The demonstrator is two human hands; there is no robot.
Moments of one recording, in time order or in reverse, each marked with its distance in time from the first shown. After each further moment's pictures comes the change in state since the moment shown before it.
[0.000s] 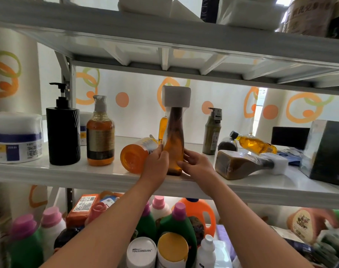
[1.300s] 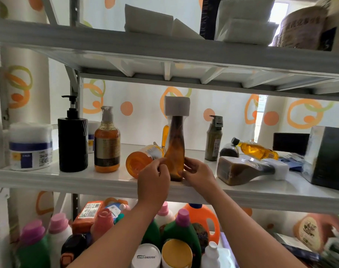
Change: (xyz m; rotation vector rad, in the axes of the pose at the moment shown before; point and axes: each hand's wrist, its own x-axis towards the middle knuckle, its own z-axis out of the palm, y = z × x) left_hand -0.047 0.006 -0.019 0.194 0.300 0.203; right_hand -0.004 0.007 0.003 -0.116 0.025 -0.149
